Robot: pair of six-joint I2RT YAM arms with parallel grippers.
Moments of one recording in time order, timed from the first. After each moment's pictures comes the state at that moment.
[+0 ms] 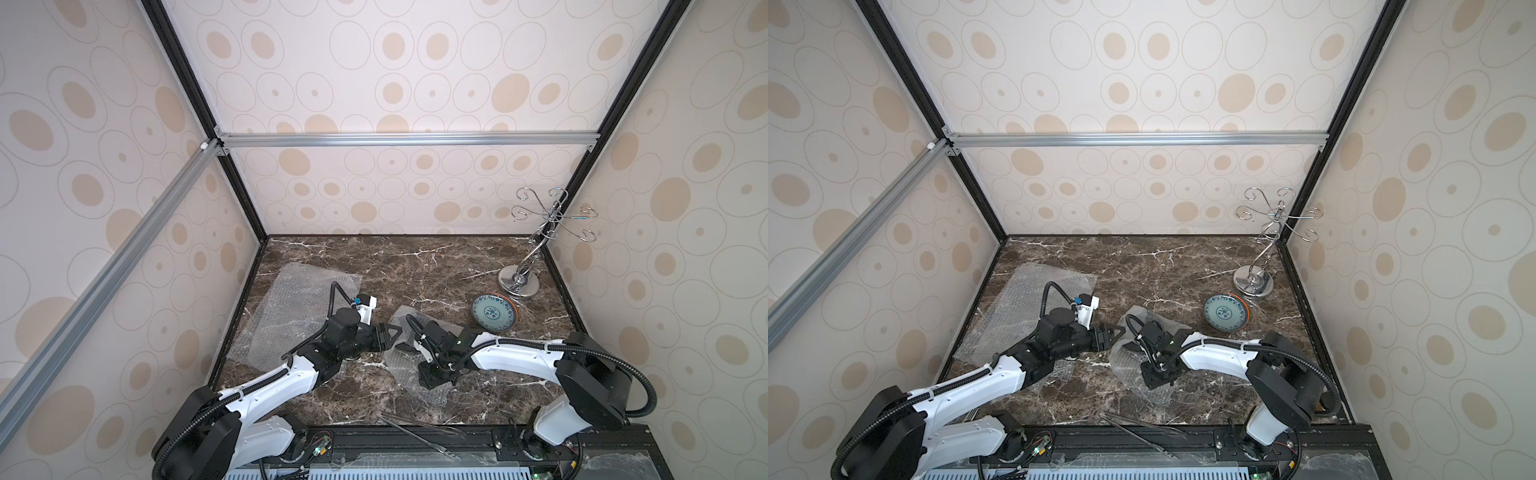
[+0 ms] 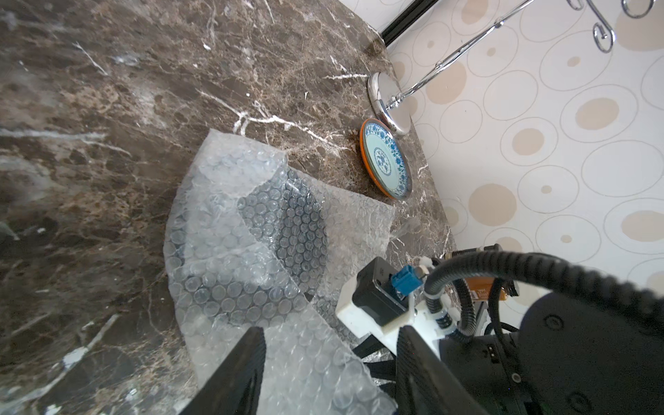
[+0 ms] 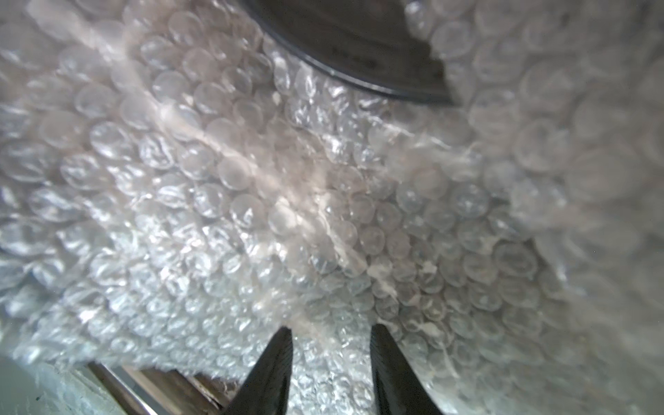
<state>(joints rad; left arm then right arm) -0.64 1.16 0.48 0.19 0.30 -0.76 0.92 1.57 0.84 -0.56 -0.17 0.54</state>
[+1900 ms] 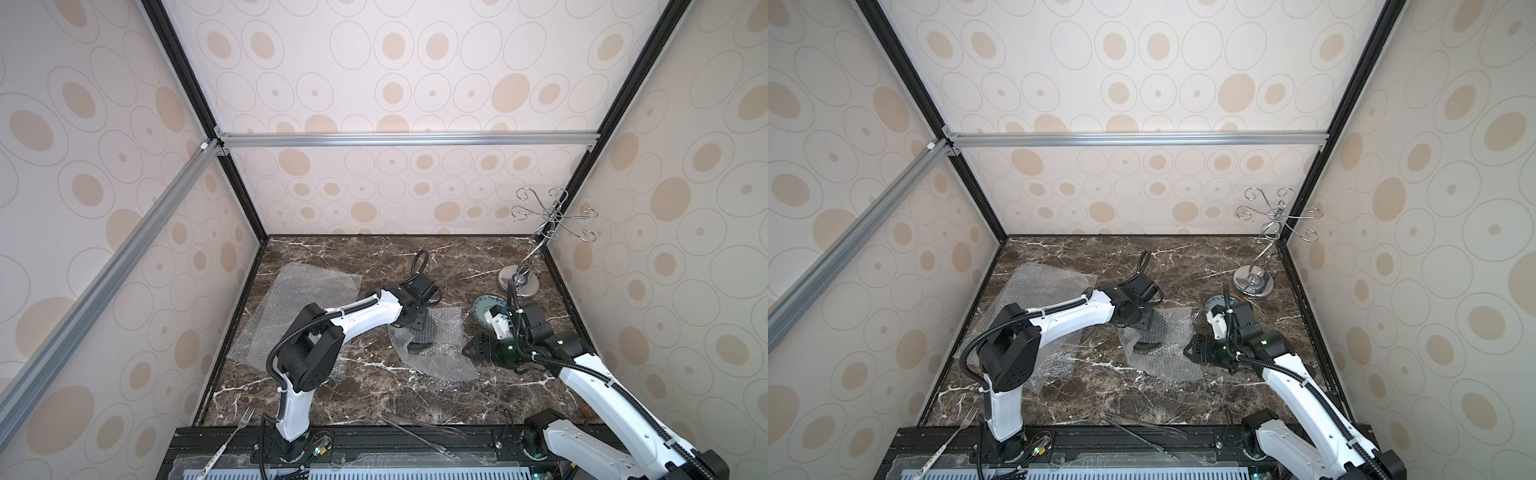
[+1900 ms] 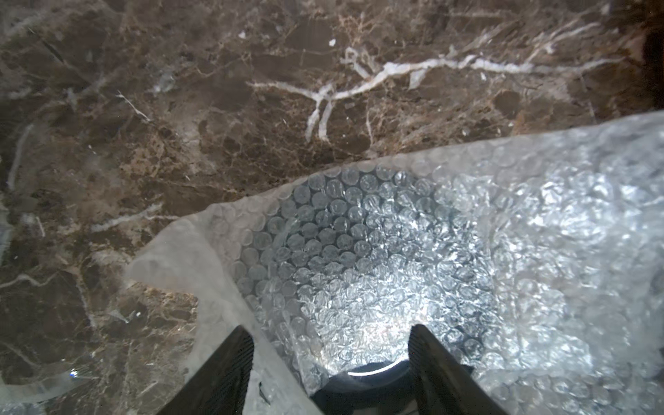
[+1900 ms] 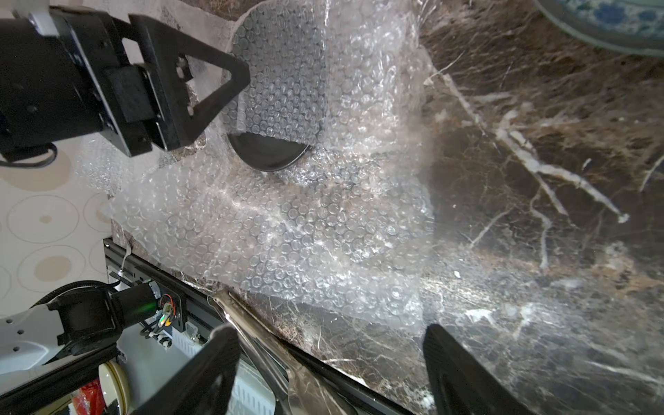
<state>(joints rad) -0.82 1.95 1.49 -0.73 -0.20 -0.50 0.32 0.92 0.72 -0.87 -0.42 0.48</state>
